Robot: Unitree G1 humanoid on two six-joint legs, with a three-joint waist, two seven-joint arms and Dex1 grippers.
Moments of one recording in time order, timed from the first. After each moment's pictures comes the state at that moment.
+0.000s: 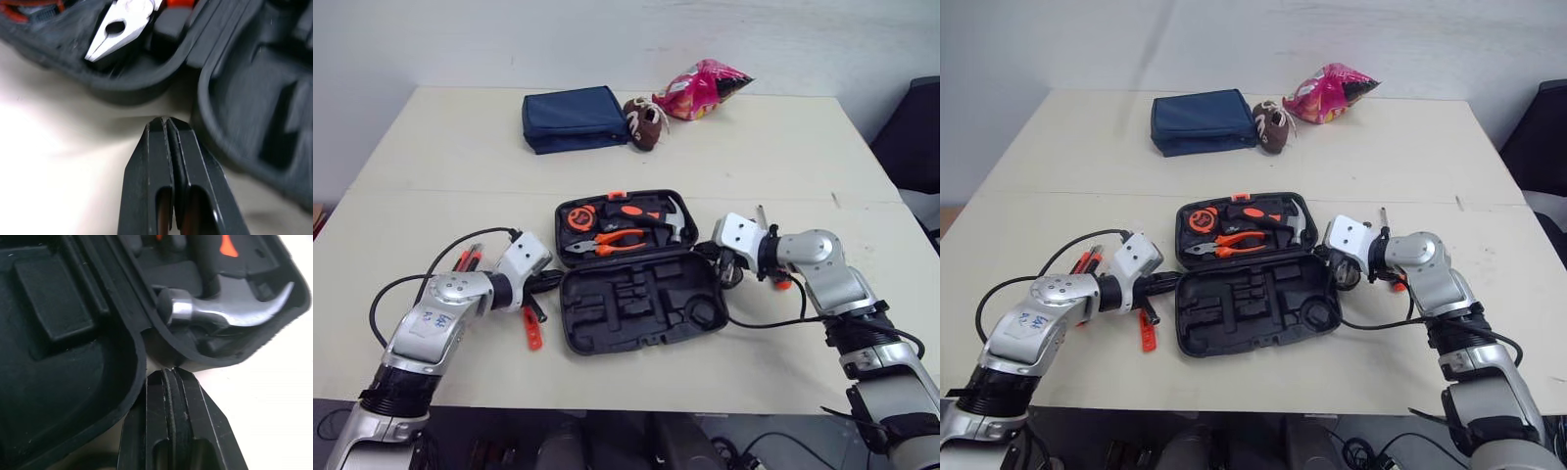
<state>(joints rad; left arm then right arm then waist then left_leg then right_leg) -0.36 0.68 -0.08 -0.15 -0.25 0.69 -0.68 -0.67 -0.63 0.22 0.40 -0.03 0.00 1.03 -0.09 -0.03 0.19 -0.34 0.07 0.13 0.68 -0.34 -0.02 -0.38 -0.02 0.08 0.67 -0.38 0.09</state>
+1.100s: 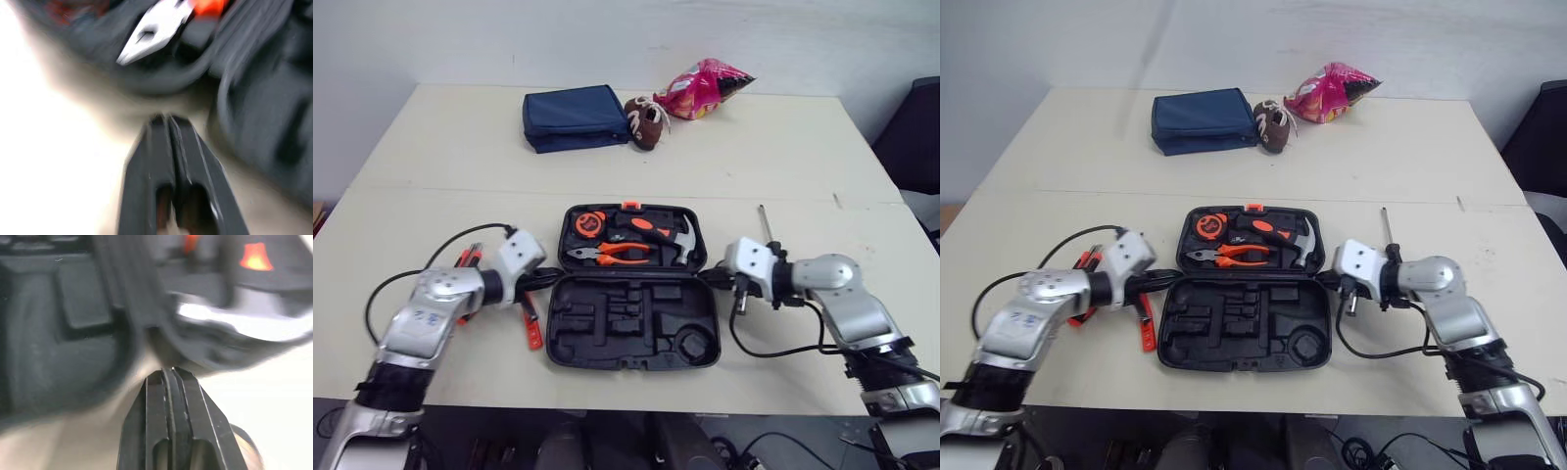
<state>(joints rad) -0.27 0.79 0.09 -0.12 -0.27 0.52 -0.84 -0.43 -0.76 0.04 0.11 0.15 0.08 1.13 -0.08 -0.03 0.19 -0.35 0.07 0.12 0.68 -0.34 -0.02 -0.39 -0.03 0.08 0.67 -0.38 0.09</state>
